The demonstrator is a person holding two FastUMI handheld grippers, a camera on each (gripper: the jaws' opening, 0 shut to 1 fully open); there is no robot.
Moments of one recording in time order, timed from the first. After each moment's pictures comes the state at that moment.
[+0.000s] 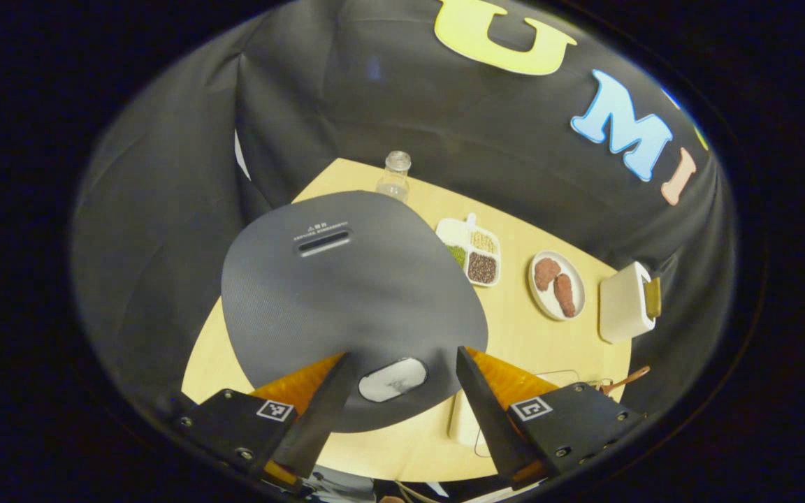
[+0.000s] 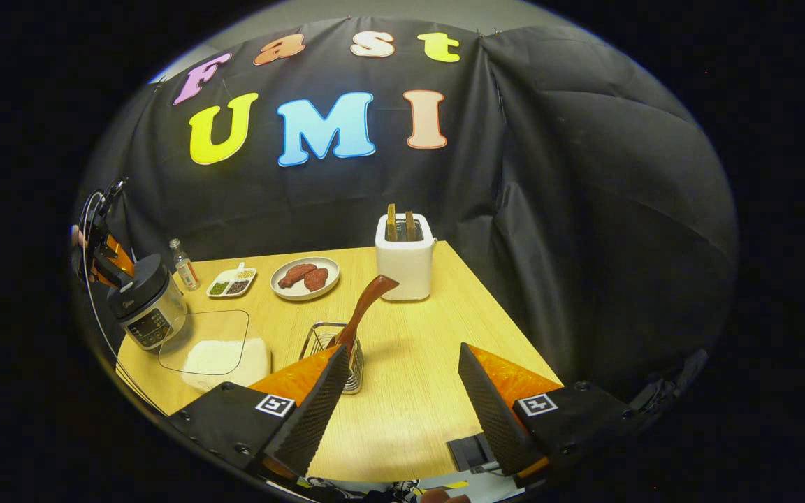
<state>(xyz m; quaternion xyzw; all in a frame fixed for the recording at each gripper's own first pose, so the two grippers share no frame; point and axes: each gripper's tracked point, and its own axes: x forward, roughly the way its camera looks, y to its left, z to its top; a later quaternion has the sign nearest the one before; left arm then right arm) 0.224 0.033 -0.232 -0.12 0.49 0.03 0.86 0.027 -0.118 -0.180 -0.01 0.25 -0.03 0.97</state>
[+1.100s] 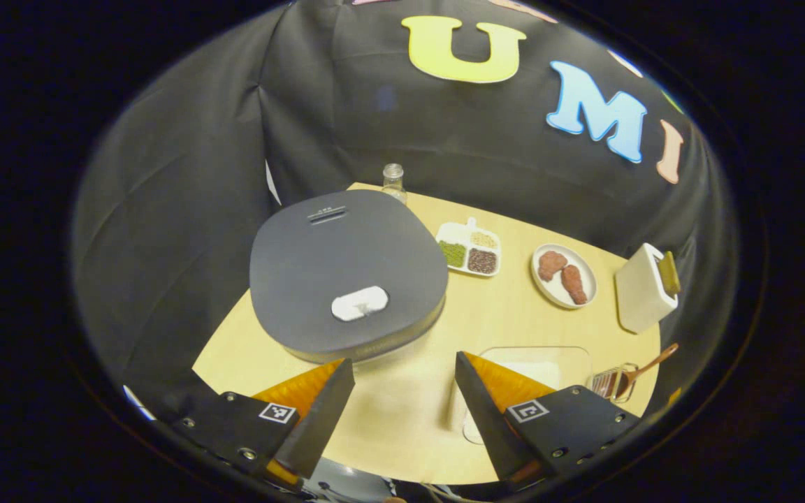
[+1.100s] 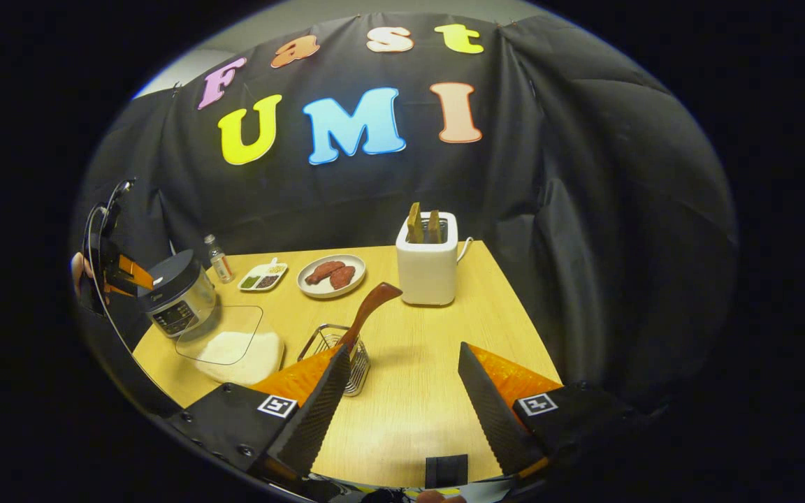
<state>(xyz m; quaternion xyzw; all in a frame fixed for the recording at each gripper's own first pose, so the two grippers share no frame) 0.122 -0.046 -0.196 -0.06 0.40 0.10 0.91 0.055 -0.144 -0.175 0.00 0.26 0.09 0.96</state>
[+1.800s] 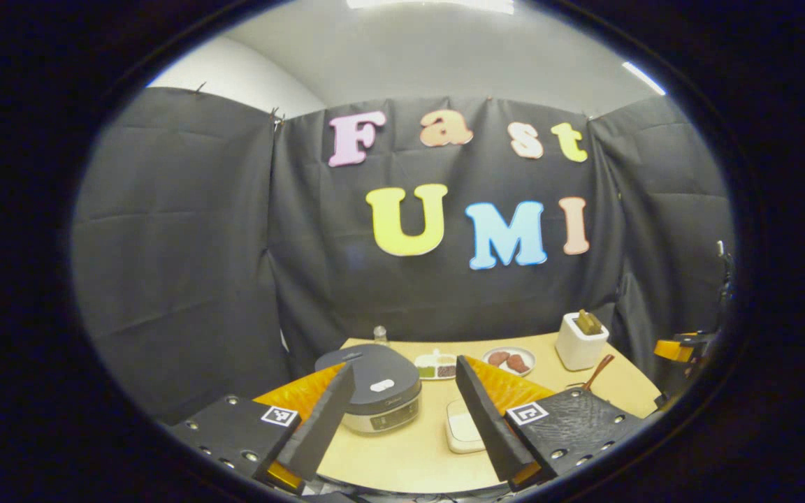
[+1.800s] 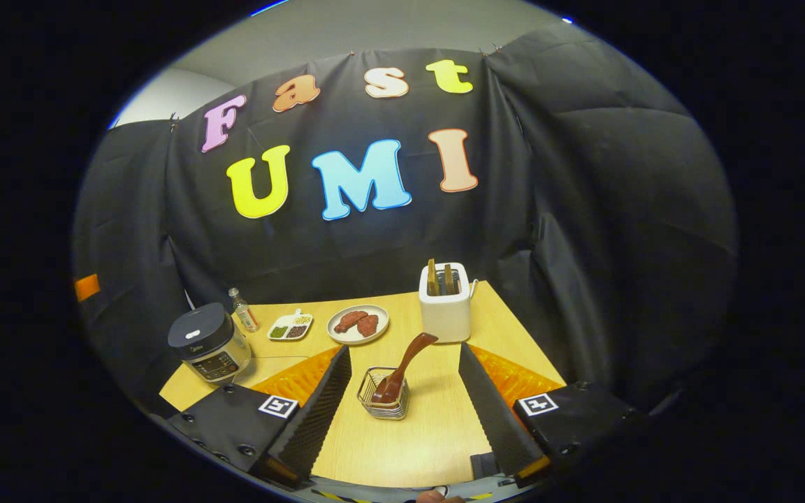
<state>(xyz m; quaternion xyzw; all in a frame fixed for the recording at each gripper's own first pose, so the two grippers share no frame) -0.077 -0.062 0.047 0.02 0.05 0.02 1.00 0.013 -0.103 -0.081 0.03 0.16 0.06 0.98</state>
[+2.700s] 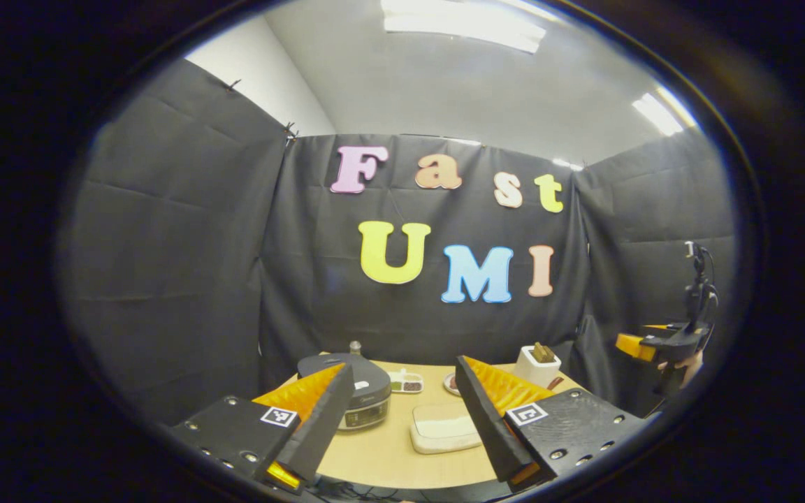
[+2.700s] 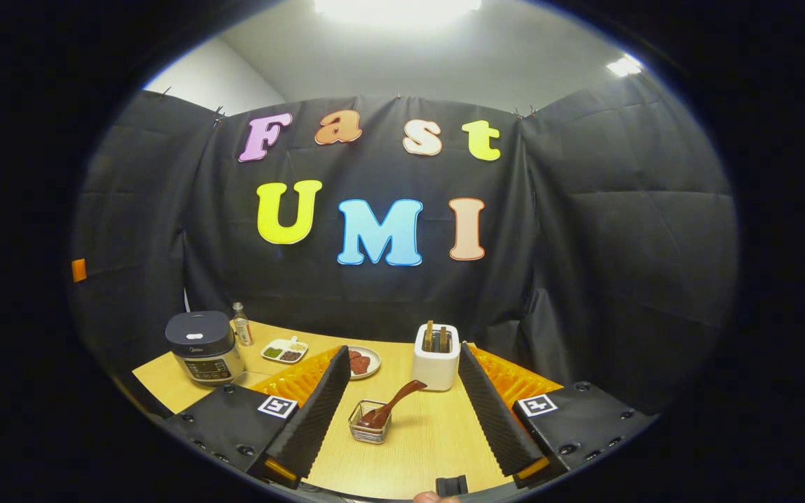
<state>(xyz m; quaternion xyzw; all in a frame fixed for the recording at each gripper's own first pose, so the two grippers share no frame) -0.170 -0.058 0.051 -0.04 -0.01 -0.01 1.00 -0.024 -0.089 -0.010 -0.04 0.05 0.07 0.99</state>
